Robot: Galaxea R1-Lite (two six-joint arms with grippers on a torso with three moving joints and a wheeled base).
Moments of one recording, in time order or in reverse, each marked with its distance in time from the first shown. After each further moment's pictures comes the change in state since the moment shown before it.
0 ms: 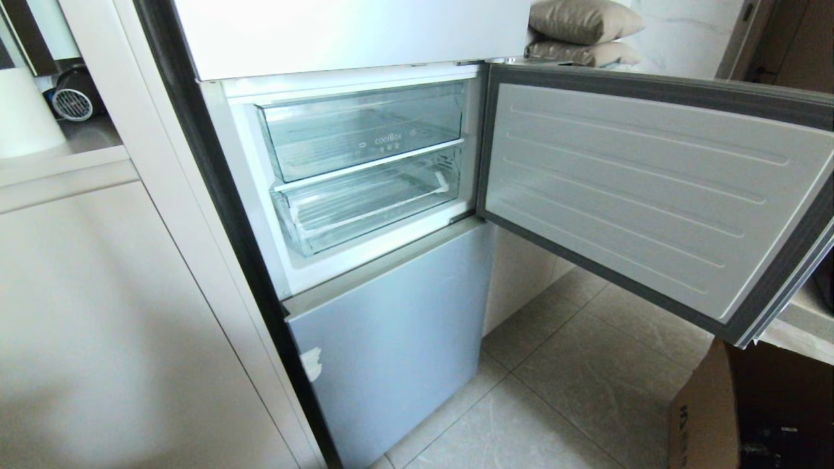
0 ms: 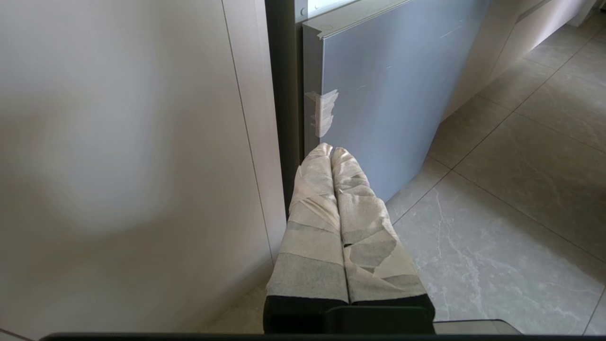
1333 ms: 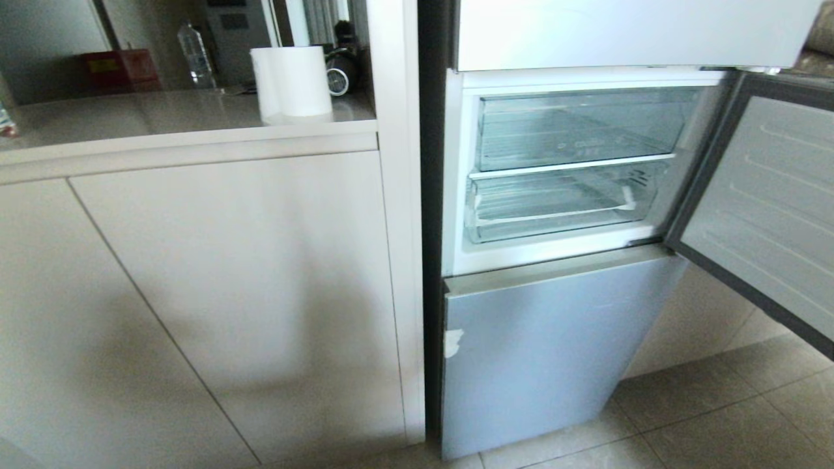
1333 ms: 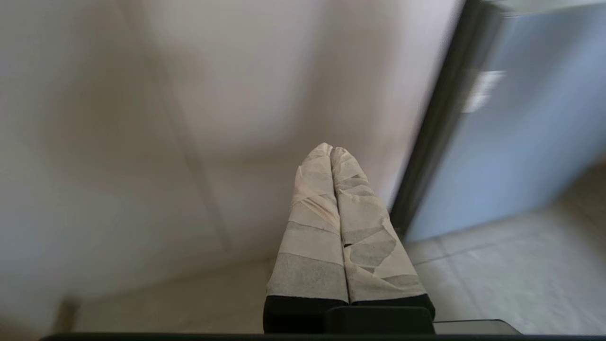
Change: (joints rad) left arm 0.000 0.000 0.000 0.000 0.000 0.000; right arm -0.001 -0.024 0.001 0.001 -0.007 0.015
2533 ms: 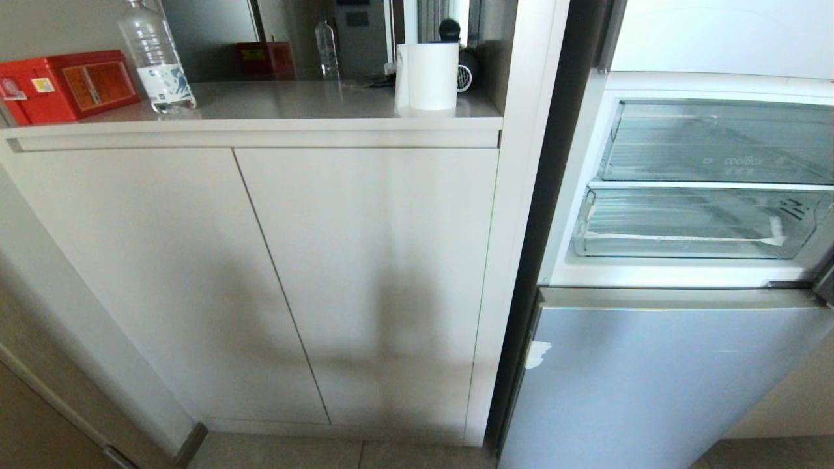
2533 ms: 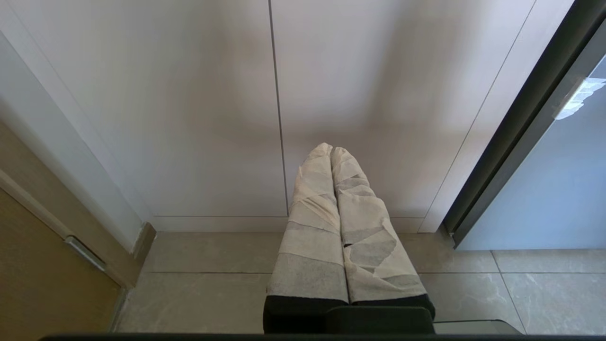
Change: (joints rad) left arm 0.000 0.000 0.000 0.000 0.000 0.000; right arm 0.001 0.432 -0.277 -0.068 0.116 -0.002
